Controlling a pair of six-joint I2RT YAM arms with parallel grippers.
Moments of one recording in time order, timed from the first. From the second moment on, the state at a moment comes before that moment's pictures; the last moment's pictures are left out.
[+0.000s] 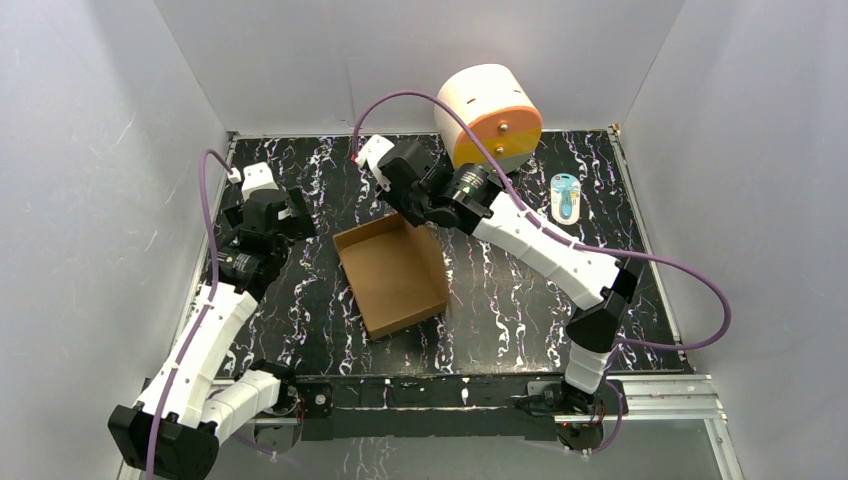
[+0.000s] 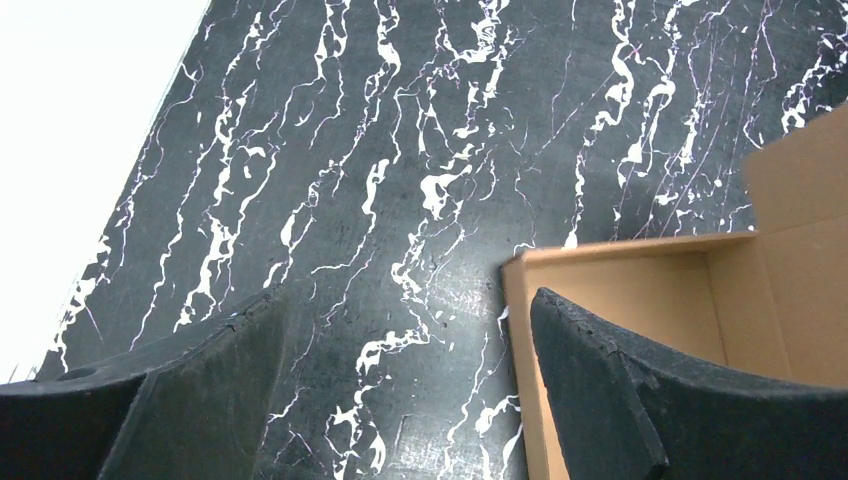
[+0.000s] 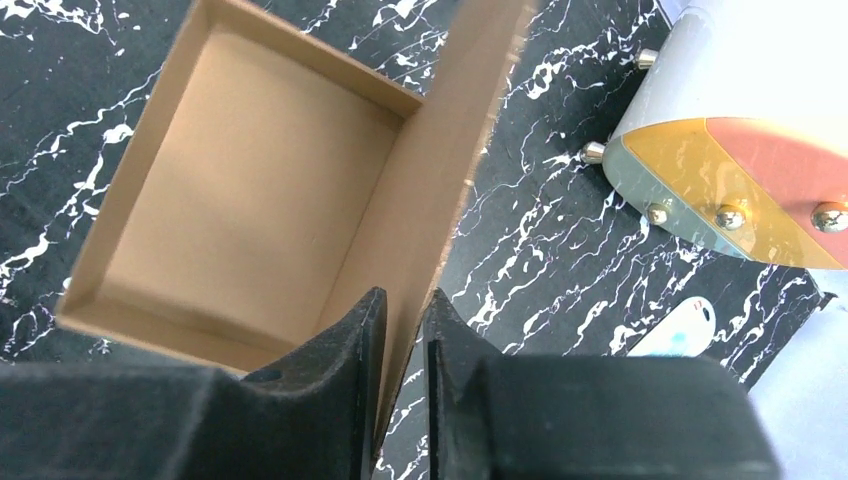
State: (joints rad) left arm -0.28 0.96 0.97 -0.59 -0.51 -0.34; right arm 1.04 1.78 2.02 -1.01 0.33 -0.09
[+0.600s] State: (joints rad) left arm -0.22 0.85 0.92 -0.54 -0.36 -0.30; right arm 0.85 1.78 2.00 -0.95 -0.16 -0.60
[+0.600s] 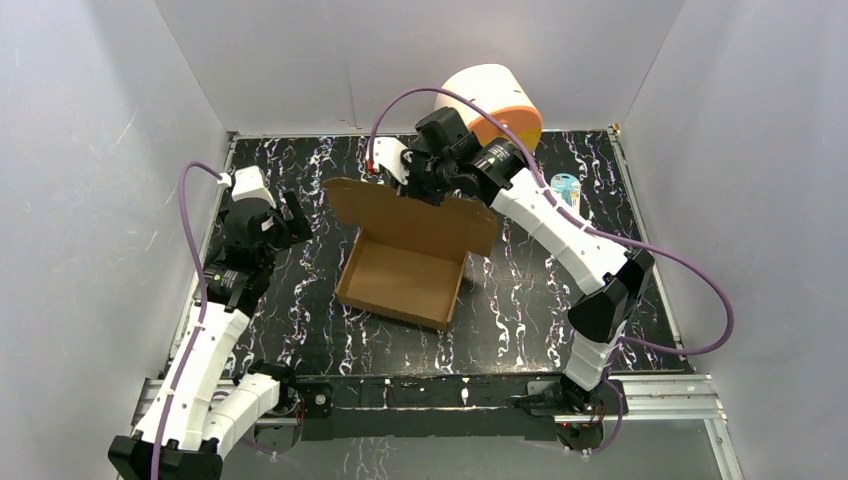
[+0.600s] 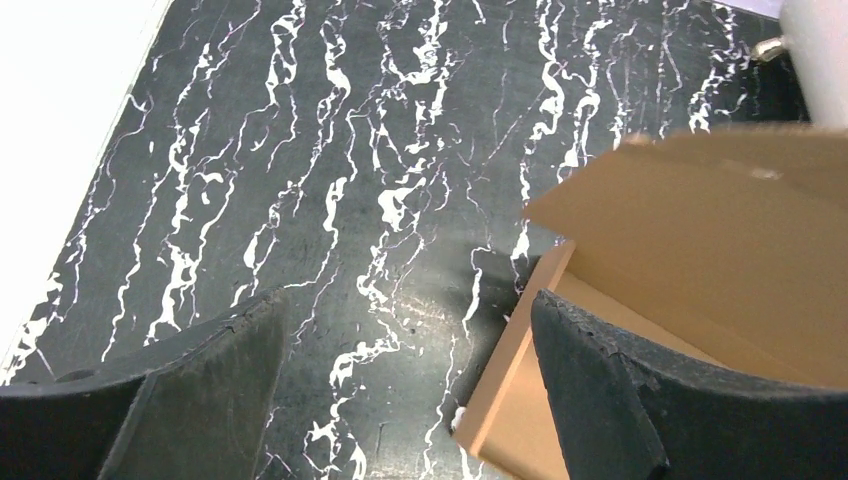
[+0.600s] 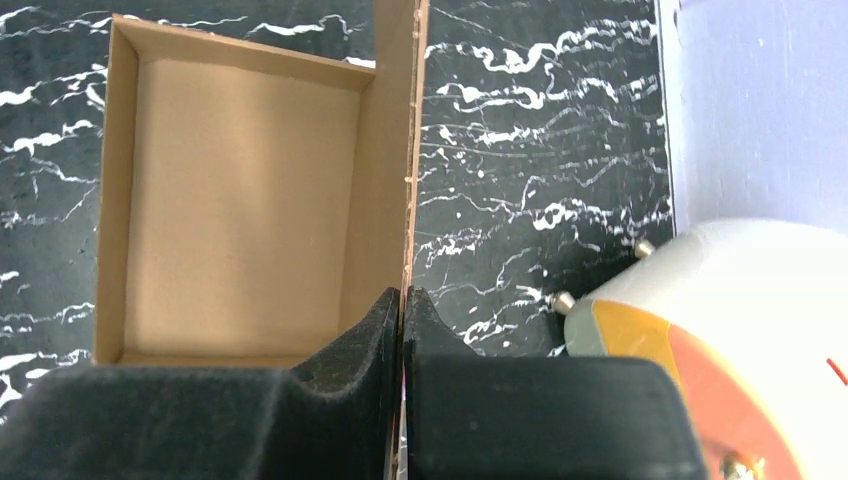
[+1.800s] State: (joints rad) left arm -0.20 0.88 1.00 -0.56 0.04 -0.07; right arm 0.67 1.30 1.45 -0.63 -0.17 -0.60
